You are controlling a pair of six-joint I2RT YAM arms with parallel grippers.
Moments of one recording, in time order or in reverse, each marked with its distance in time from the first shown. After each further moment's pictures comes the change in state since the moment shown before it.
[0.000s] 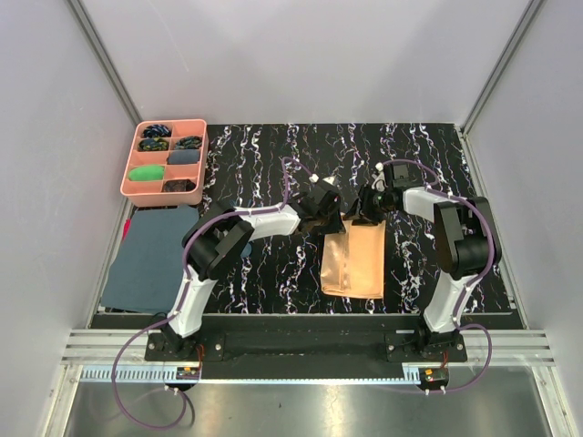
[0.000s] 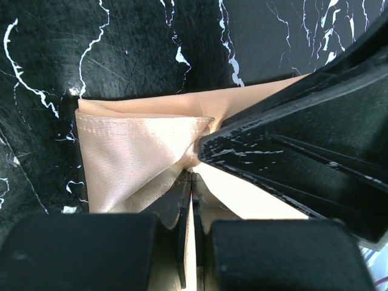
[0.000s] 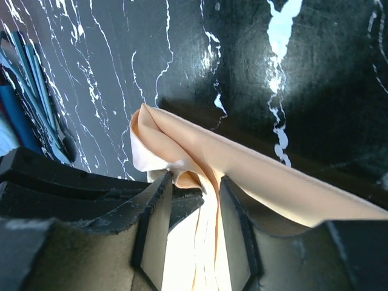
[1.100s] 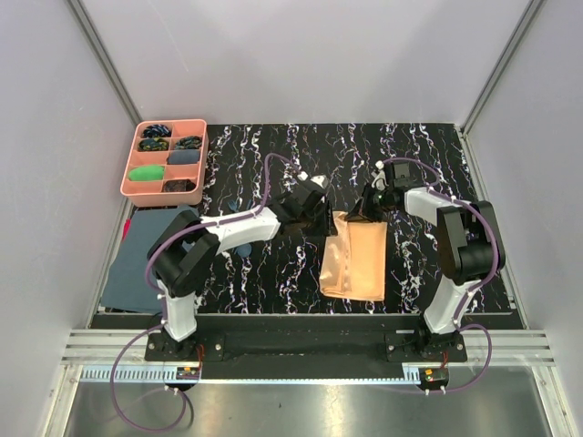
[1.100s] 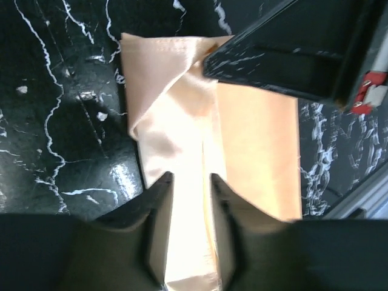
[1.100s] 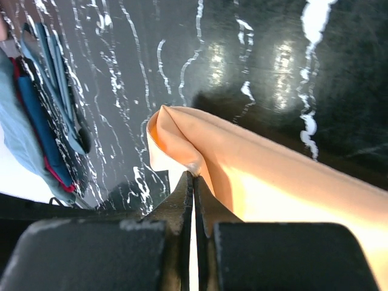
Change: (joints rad) left arm 0.000 -0.271 -0.174 -0.083 0.002 0.077; right arm 0.007 -0.044 -0.006 -0.005 -0.029 0.018
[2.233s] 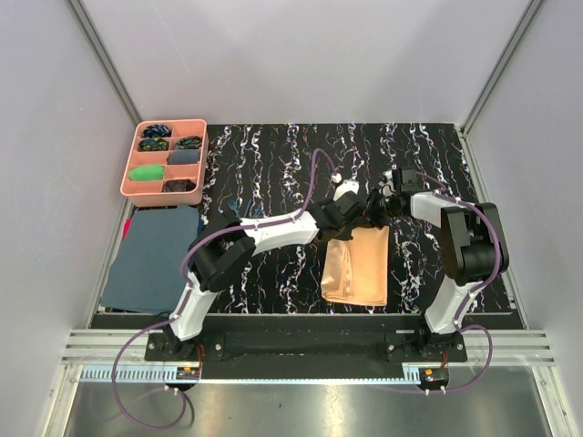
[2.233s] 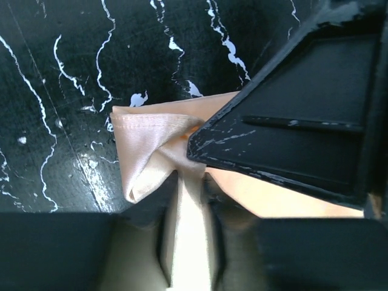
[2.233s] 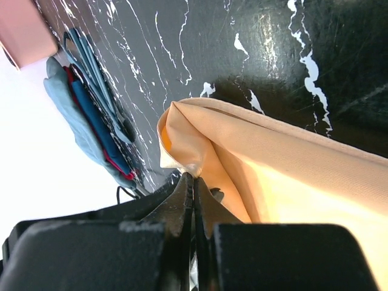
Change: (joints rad) left arm -0.157 0.247 0.325 -0.199 -0.402 0.125; right arm -0.052 -0.010 -0.063 0.002 -0.142 0.208
